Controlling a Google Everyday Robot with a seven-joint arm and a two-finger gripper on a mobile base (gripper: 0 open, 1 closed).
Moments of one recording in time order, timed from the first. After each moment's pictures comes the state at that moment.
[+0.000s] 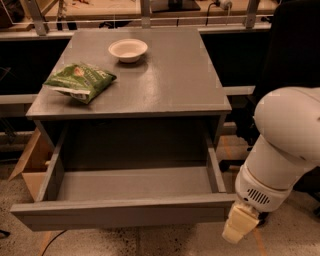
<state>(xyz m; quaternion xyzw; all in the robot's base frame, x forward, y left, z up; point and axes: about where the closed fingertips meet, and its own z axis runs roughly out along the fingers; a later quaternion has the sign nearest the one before) 0.325 -0.170 0.769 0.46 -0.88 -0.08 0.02</state>
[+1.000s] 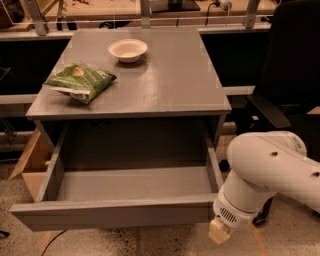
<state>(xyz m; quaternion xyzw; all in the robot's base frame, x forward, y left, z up) 0.321 -0.143 0.679 0.39 -0.91 -0.11 0.04</state>
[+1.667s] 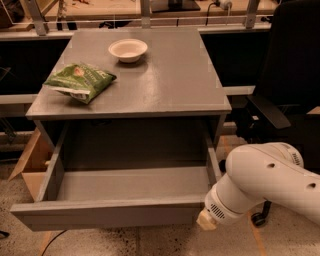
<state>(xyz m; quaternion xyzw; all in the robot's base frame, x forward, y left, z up) 0.362 -0.123 0.659 0.36 -0.93 -0.11 -0.06</state>
